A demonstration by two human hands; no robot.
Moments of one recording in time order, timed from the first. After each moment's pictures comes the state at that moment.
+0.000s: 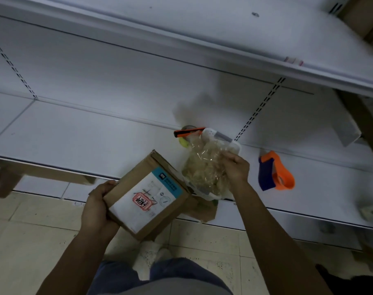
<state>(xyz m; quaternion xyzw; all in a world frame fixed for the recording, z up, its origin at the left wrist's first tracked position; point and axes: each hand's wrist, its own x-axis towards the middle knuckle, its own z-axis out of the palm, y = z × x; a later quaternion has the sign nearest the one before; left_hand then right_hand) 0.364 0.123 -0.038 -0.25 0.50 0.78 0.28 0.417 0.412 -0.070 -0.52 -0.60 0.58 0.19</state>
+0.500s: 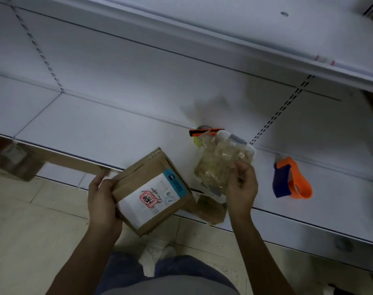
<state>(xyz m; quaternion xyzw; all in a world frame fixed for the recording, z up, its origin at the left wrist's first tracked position) 0.374 0.107 -0.045 -0.25 0.57 0.78 0.13 0.454 0.337 -0.059 -0.37 -0.68 0.54 0.34</state>
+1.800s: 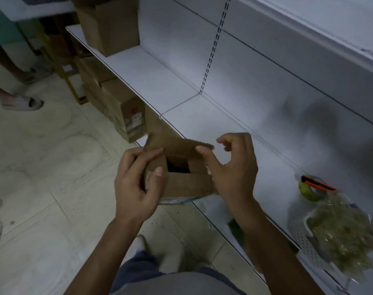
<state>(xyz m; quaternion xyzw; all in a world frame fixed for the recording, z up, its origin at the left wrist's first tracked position) 0.368 -0.143 -0.005 0.02 0.82 0.49 -0.29 0.314 0.033 0.014 0.06 -0.89 0.35 0.28</state>
